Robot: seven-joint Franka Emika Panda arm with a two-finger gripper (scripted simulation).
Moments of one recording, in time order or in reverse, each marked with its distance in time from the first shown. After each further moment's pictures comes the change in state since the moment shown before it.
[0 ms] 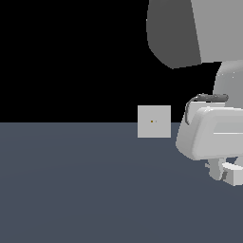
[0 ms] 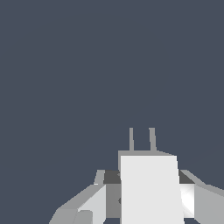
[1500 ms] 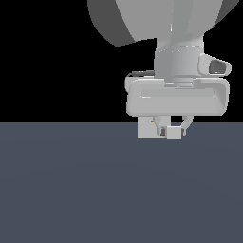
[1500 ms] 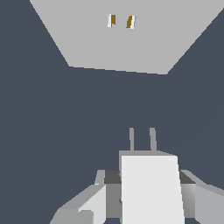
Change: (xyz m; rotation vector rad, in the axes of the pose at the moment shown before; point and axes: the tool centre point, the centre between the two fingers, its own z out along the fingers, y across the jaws) arm 0.090 -0.059 -0.047 -0.052 0.003 0.240
